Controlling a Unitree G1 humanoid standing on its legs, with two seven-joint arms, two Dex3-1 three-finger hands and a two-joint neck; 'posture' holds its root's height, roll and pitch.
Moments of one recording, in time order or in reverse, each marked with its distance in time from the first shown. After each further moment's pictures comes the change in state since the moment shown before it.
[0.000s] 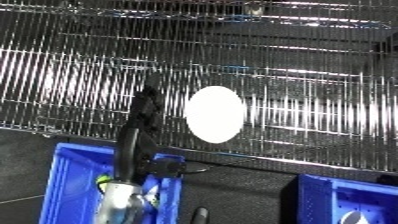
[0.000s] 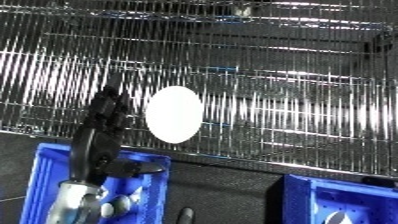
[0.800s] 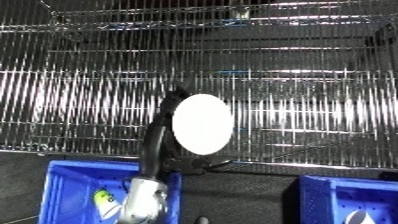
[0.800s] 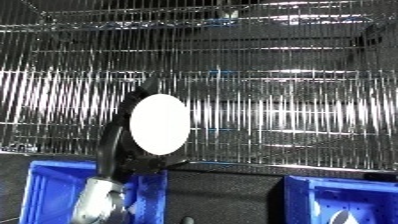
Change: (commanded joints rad) left arm -0.132 -0.050 -0.030 0.128 -0.031 0.018 -0.028; right arm 0.005 0.013 0.039 -0.049 0.003 -0.007 -0.036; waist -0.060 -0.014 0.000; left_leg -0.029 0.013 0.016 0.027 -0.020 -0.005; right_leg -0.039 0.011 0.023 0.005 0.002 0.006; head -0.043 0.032
